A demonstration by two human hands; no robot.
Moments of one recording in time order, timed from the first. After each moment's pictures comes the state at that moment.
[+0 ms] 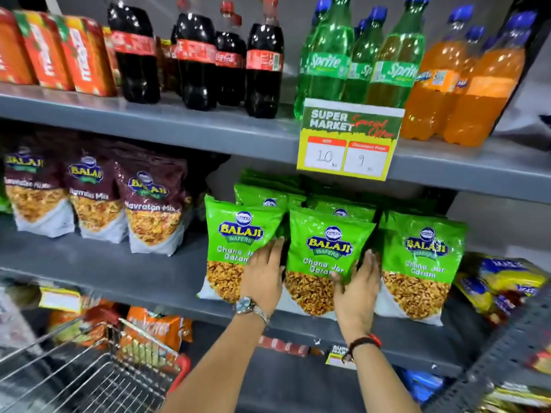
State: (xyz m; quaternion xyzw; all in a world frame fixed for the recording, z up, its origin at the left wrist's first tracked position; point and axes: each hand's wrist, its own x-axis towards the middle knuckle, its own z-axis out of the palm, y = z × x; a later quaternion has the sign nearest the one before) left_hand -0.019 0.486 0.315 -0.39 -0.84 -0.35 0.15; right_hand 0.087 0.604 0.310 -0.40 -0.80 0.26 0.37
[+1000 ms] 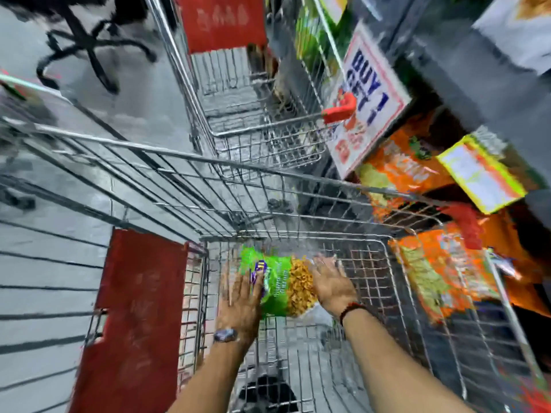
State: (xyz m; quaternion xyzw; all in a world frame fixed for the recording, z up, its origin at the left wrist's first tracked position) left_hand -0.008 0.009 -0.057 0.17 -0.97 -0.14 -0.11; right_hand -0.147 0.158 -0.040 0.33 -0.90 -0.02 -0.27
